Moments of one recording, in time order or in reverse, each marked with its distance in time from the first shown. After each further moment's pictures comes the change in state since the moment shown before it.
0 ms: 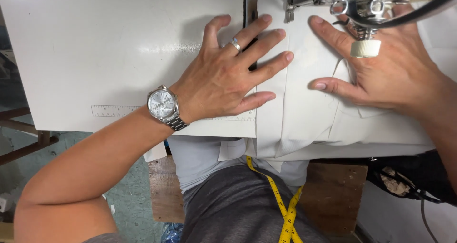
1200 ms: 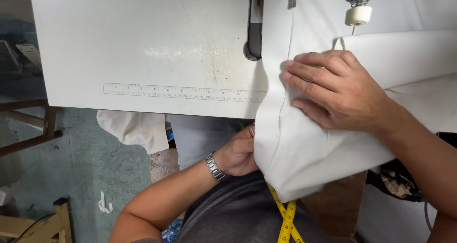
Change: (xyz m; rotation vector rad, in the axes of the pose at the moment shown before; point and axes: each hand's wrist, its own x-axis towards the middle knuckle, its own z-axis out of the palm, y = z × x) left_hand -0.099 0.236 0.115 -2.945 0.376 -0.650; right_hand -0.009 -0.082 -0.023 0.378 0.302 -0.245
